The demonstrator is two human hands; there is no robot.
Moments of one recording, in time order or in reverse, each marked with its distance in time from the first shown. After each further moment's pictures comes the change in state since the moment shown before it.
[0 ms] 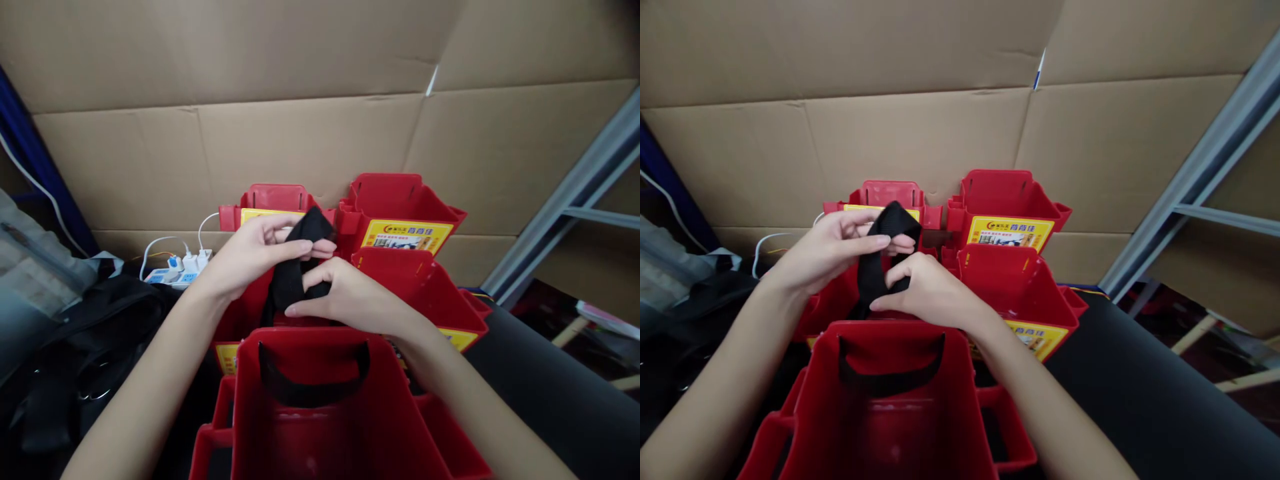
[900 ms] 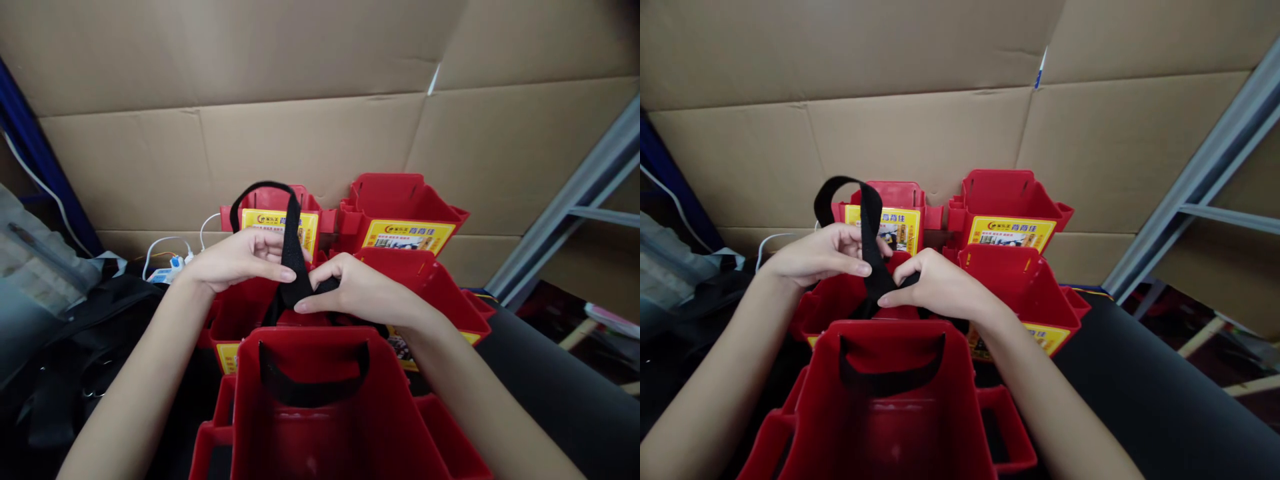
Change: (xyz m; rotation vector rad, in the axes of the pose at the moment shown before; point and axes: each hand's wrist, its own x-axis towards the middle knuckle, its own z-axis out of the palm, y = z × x) left_hand -0.004 -0.006 -0.026 -0.107 -0.220 -0.252; right_hand -0.001 0.003 -0.014 0.034 -0.088 0.113
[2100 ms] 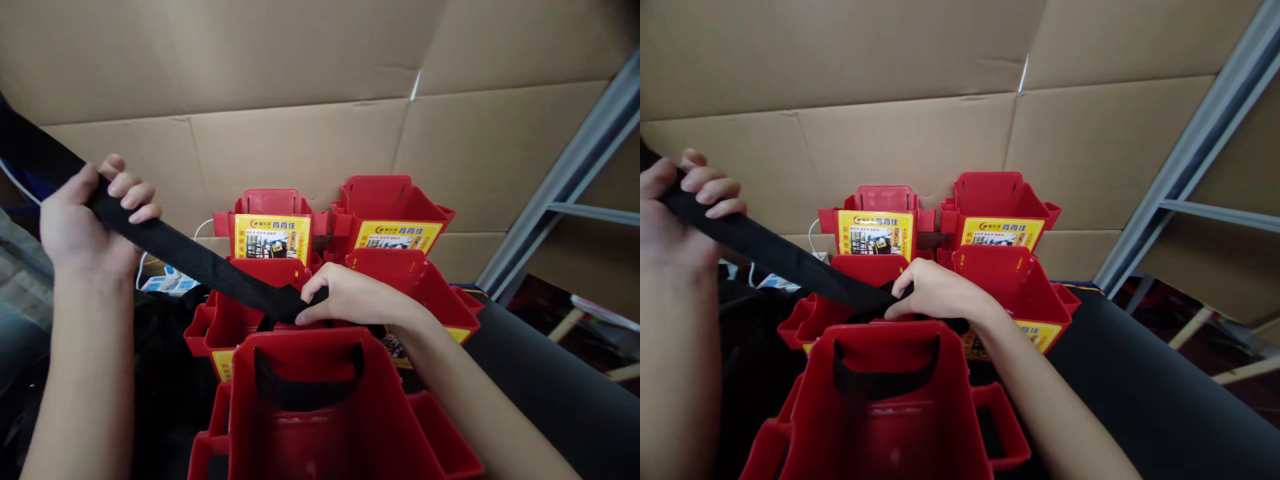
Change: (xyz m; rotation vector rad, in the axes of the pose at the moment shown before) left_hand -0.060 0.048 -0.045 -0.345 0.694 0.622; right_hand 0.000 0.004 -0.004 -0.130 -0.031 -0.026
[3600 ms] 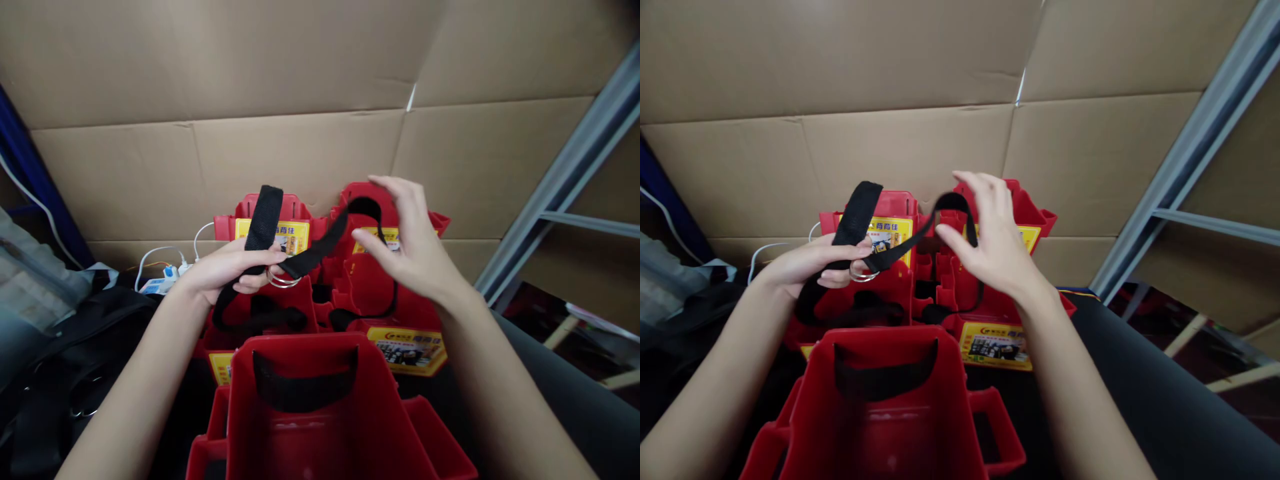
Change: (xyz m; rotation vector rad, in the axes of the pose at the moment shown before) left_hand -0.013 -0.079 0.043 0.324 -0.439 -0.801; right_hand -0.020 0.020 -0.047 -0.278 0.871 -0.471
